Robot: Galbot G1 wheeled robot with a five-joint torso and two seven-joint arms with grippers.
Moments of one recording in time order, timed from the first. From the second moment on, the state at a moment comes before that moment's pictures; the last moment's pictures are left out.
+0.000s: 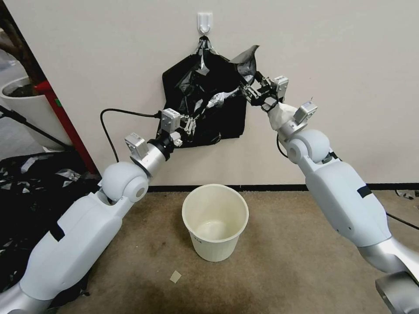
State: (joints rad) left arm 0.68 -0.92 -0.07 -1.93 -0.68 0.09 0.07; right arm -0.48 1.09 0.08 1.57 0.62 0.11 -0.18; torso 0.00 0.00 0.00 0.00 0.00
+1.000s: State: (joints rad) left arm 1.10 -0.93 -0.31 -2.19 -0.65 0.12 0.02; right arm -1.20 1.09 0.24 2.22 0.63 -0.01 0.08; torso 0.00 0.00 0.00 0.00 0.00
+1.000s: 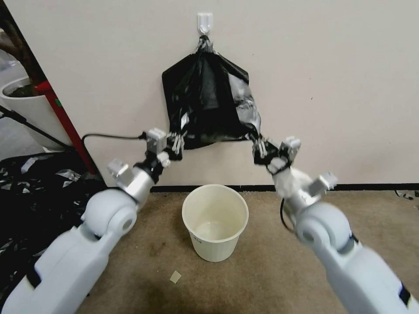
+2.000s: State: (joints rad) left arm 1.18 -1.06 -0.25 -2.04 -0.49 0.08 0.16; right arm -1.34 1.20 0.17 2.16 0.53 -0.04 0.20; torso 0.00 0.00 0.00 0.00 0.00
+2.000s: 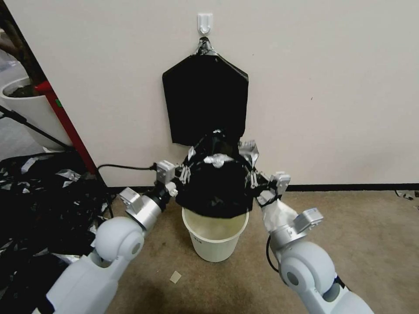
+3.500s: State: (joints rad) left arm 1.44 -0.94 -0.04 -2.28 -0.34 0.51 -0.43; right arm -1.48 1.07 -0.01 2.25 0.73 -0.30 0.74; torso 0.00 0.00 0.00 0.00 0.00
